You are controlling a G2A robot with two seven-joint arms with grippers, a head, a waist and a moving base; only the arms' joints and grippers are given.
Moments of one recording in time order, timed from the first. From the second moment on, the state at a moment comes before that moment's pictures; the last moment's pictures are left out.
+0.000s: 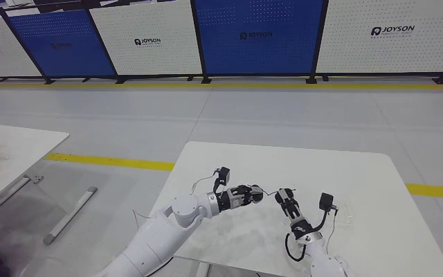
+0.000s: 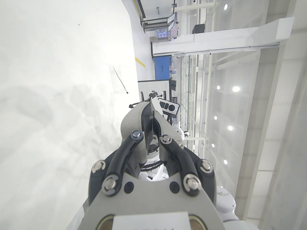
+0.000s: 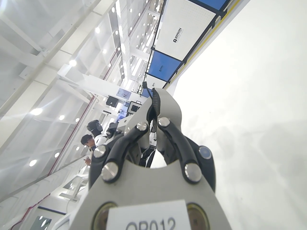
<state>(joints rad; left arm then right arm) 1.16 -1.09 -0.96 -1.39 -0.55 -0.09 -0.62 -1.46 -1.35 1.07 -1.53 -0.14 -0.18 -0.01</state>
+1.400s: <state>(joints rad) 1.16 -1.10 -0.98 -1.39 -0.52 -0.06 -0.62 -1.46 -1.37 1.08 -1.52 -0.18 -0.13 -0.05</state>
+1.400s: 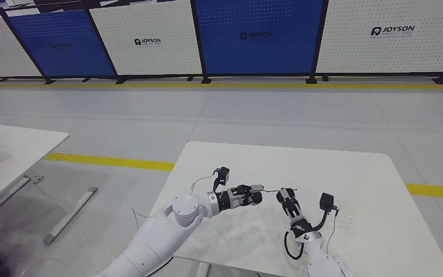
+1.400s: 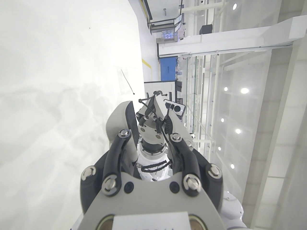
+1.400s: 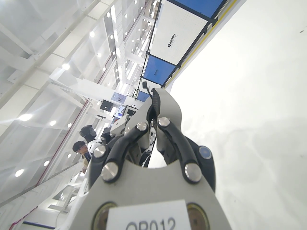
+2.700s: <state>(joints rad) 1.15 -1.12 -0.95 -1.38 -0.46 -0.07 -0.56 -1.47 -1.39 1.07 -1.53 -0.21 -0.11 -0.04</state>
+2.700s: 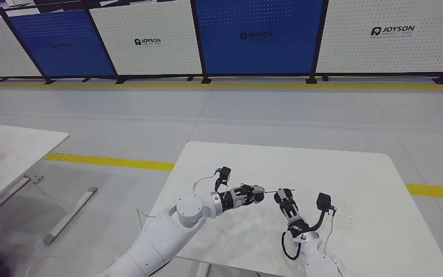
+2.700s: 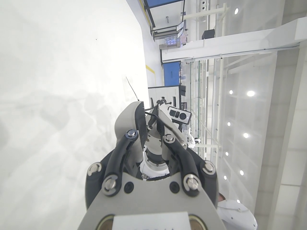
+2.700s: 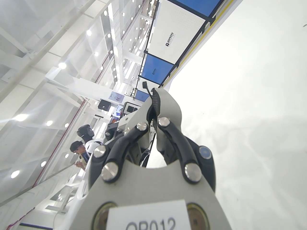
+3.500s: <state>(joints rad) 1.15 -1.12 -0.95 -1.37 -0.43 -0.06 -0.54 -1.47 -1.39 1.08 -1.54 -0.22 -0.11 -0.03</state>
